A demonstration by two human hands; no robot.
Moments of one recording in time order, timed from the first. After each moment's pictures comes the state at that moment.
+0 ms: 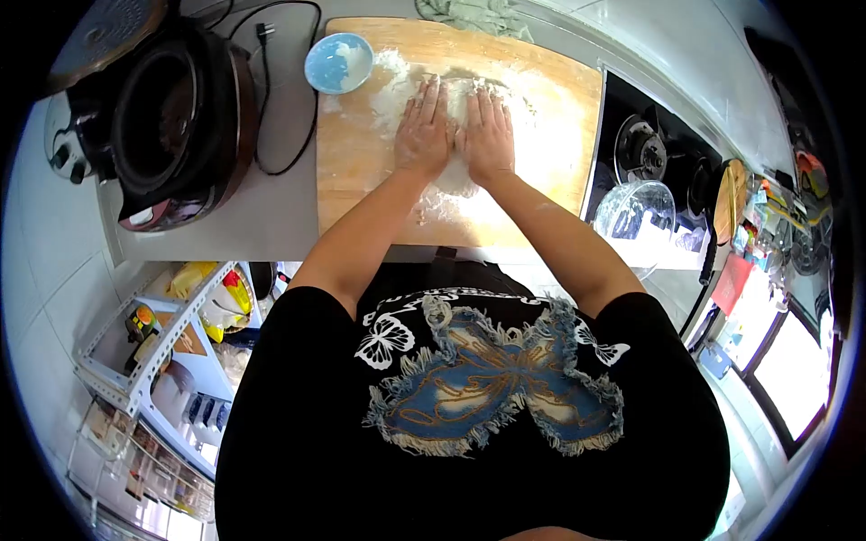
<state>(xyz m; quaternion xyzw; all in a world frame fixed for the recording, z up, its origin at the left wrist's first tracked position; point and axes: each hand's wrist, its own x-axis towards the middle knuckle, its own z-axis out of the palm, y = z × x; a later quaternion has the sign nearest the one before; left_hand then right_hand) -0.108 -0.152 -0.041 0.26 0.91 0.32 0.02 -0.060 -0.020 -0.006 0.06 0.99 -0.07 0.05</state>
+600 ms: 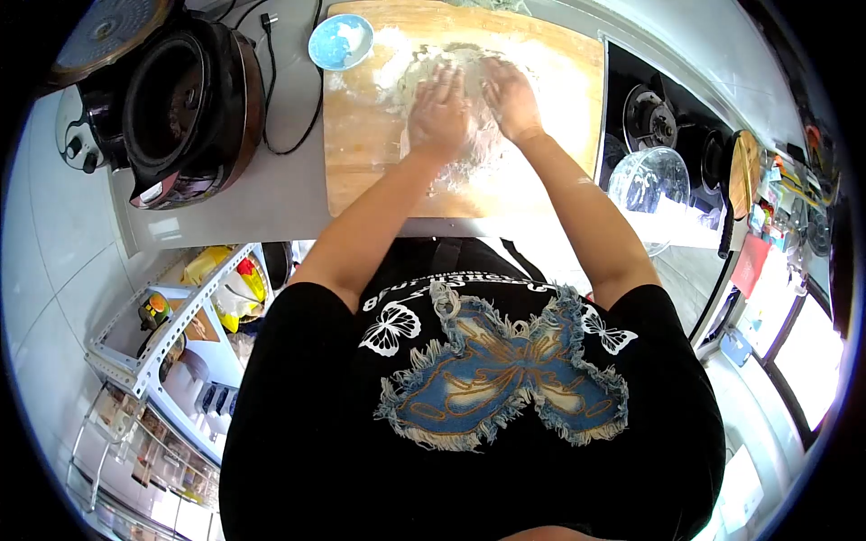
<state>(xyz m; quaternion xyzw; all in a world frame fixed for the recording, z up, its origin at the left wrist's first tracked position) -0.083 -0.145 -0.034 0.28 0.93 0.24 0.01 -0.068 0.017 0.011 0.05 0.98 -0.19 0.04</state>
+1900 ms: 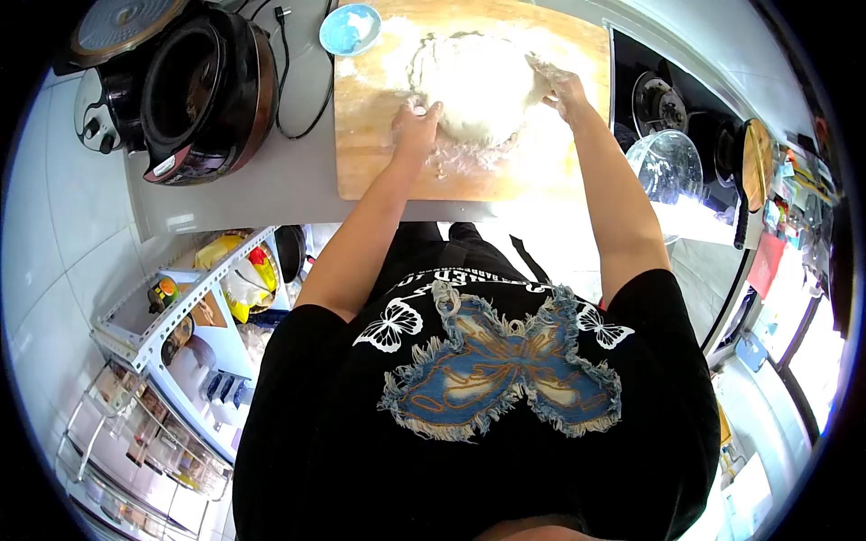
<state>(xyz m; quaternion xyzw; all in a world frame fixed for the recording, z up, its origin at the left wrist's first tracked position) -0.059 -0.199 -0.064 -0.13 0.80 0.54 0.21 -0.048 0.103 -0.010 0.42 0.60 -0.68 0.07</state>
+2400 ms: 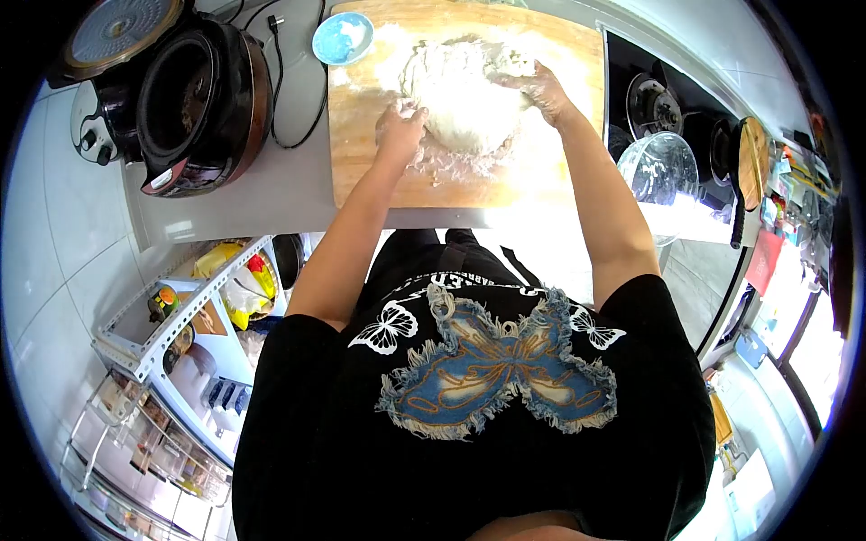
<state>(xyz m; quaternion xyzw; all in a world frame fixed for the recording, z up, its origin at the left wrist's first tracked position) -0.077 -0.211 0.016 -0.09 0.80 0.51 0.29 -0.055 0.069 0.028 0.23 0.64 -0.72 0.14</state>
